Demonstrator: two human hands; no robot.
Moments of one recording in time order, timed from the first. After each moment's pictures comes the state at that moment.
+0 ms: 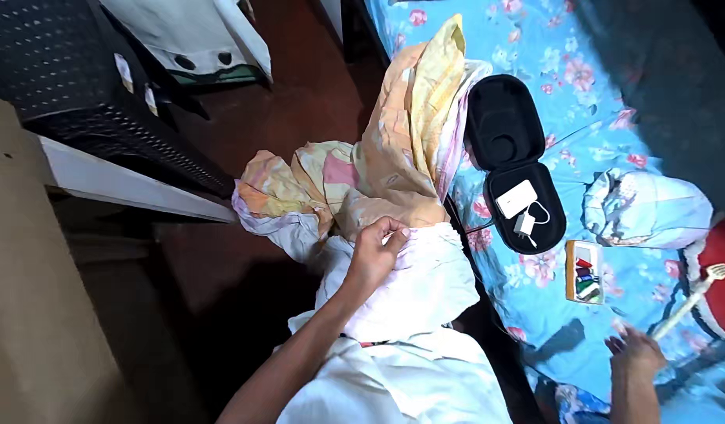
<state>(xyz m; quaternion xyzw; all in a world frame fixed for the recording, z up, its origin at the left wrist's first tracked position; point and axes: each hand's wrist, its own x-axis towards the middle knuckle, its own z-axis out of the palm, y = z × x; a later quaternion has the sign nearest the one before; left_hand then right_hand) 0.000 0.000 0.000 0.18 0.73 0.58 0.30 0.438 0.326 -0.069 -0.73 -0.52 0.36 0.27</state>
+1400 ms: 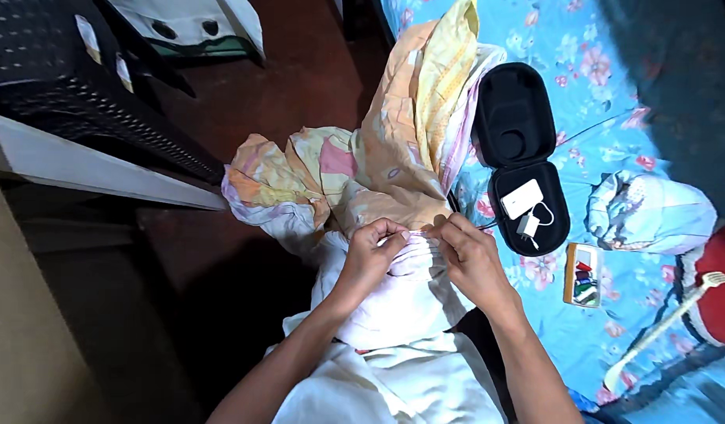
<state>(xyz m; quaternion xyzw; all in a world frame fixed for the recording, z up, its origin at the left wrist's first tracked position) -0.009 -0.003 -0.004 0.13 0.71 0.61 0.33 0.092 0.157 0.014 -0.08 -0.94 0.30 0.12</state>
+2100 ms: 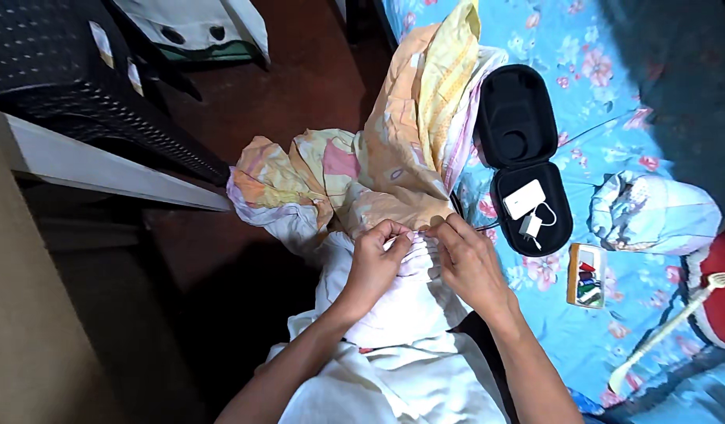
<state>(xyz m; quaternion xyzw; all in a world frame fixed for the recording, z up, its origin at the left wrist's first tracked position) 0.002 -0.003 -0.004 0.16 0.74 0.60 0.27 0.091 0.146 0.015 -0.07 -0.96 0.24 0.12</state>
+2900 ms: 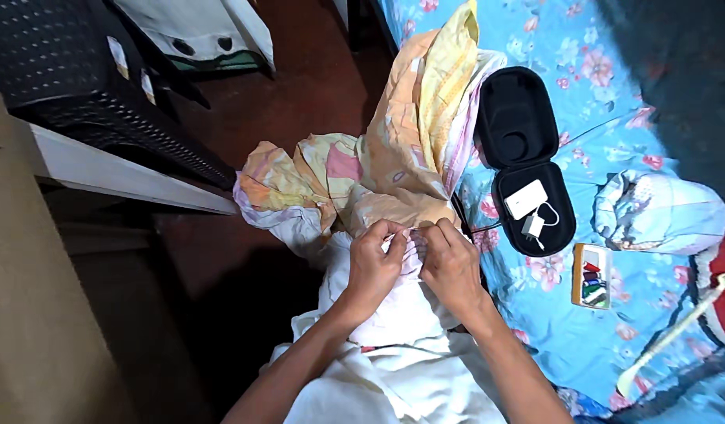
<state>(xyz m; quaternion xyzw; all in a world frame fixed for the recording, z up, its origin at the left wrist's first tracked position) 0.010 -0.004 -0.007 0.19 0.79 0.56 0.15 0.083 0.117 -0.004 -0.09 -0.95 0.18 0.24</state>
